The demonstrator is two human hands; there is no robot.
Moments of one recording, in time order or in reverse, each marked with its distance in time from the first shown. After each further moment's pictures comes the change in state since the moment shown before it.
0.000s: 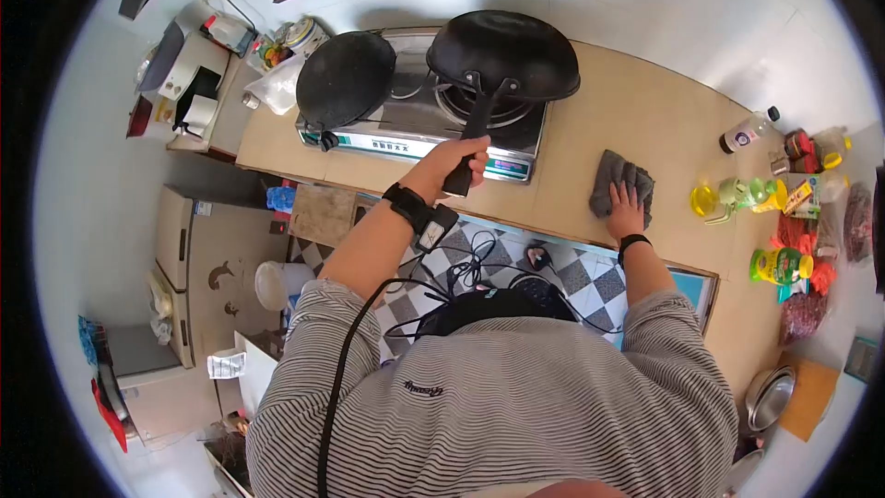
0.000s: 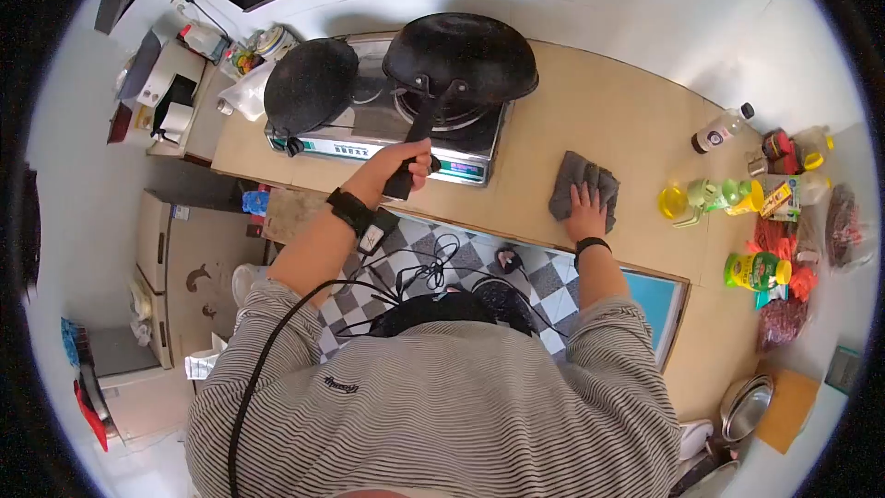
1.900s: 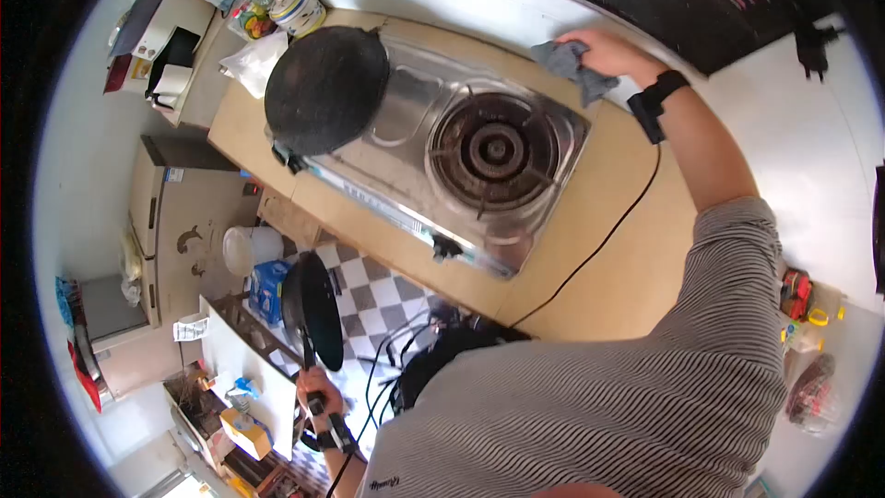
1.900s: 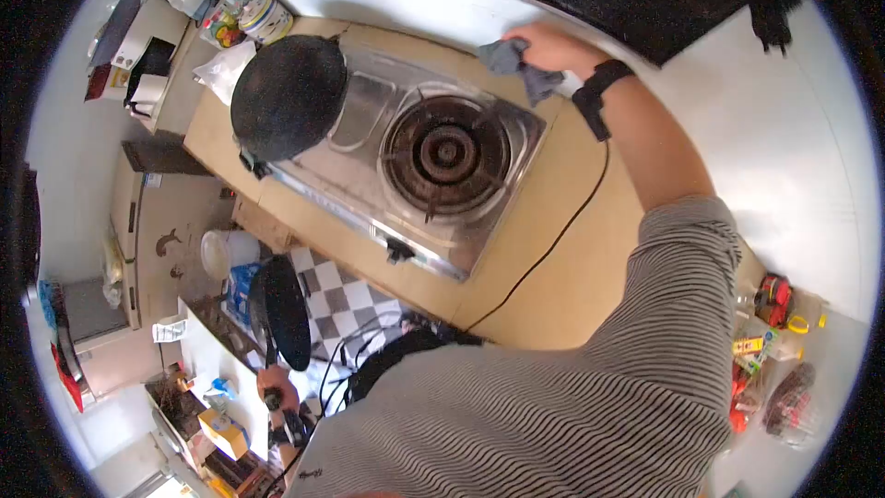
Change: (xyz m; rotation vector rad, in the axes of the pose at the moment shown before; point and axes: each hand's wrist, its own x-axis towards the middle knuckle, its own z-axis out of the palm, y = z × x) left_hand -0.211 -0.155 -0.078 -1.760 0.141 0.822; right_hand 0.395 -0.165 -0.303 0.378 -0.224 -0.859
